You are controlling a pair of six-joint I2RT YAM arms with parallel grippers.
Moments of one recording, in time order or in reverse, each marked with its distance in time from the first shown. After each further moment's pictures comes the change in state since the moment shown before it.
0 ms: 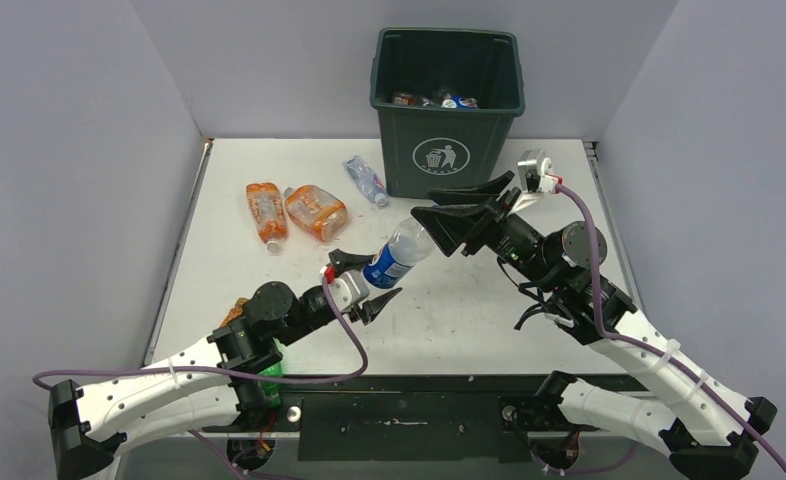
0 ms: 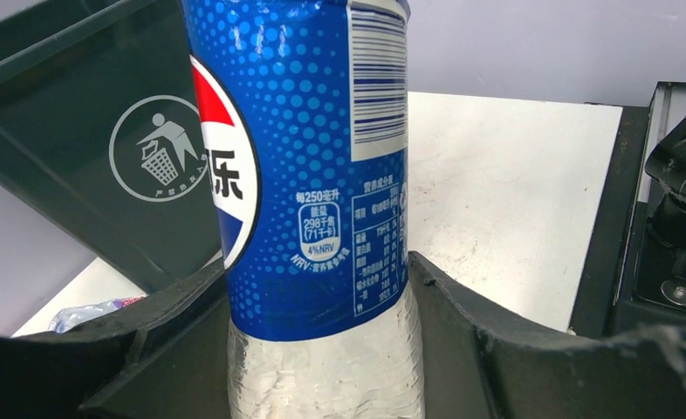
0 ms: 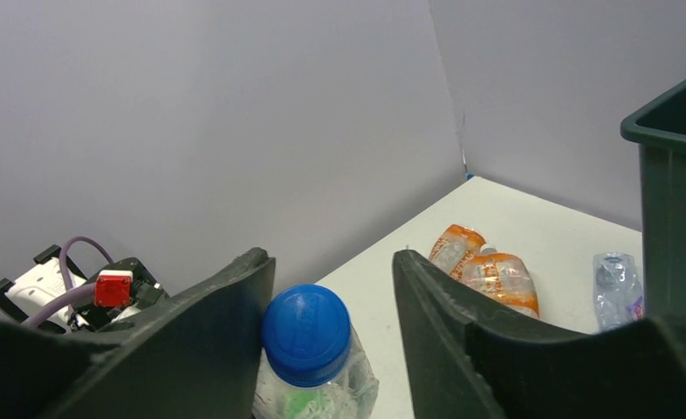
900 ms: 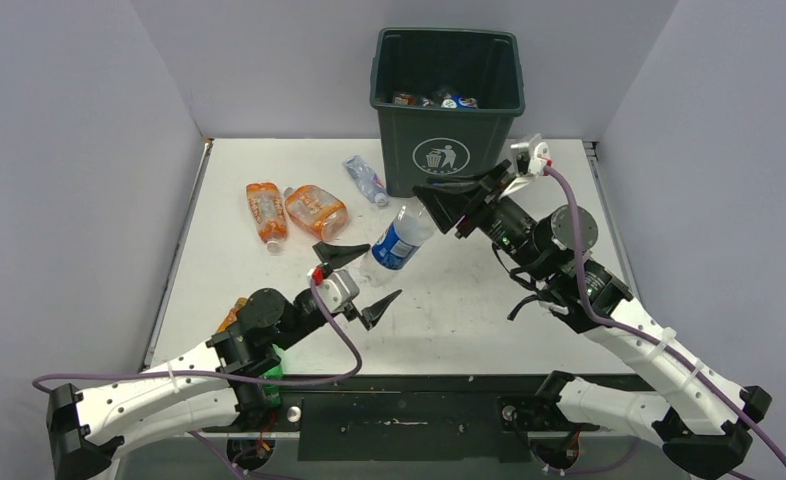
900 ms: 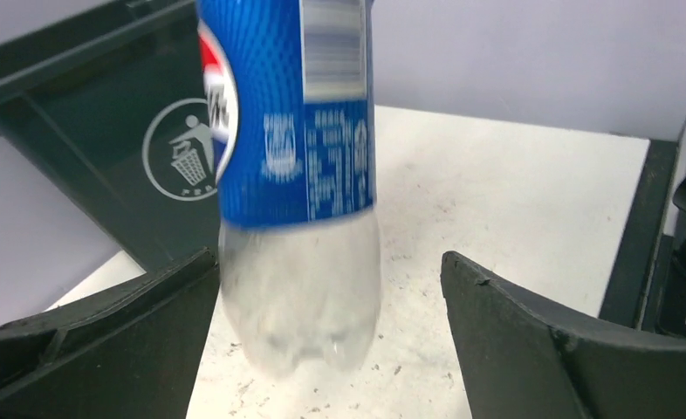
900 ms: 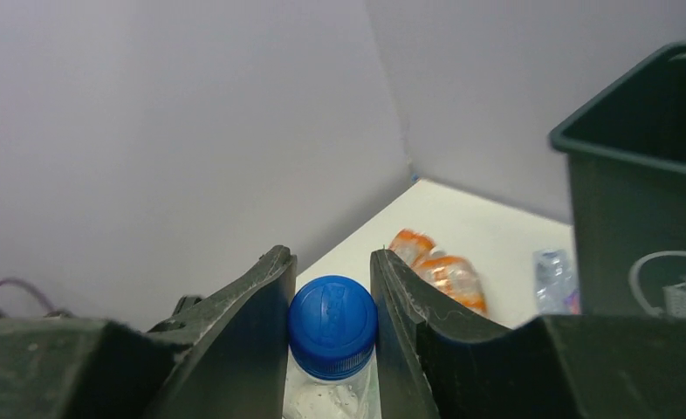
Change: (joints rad) left arm 0.003 -0.027 -0.055 0.068 -0.049 -0.014; right arm 0.000 0.060 0.059 -0.066 0.059 -0.023
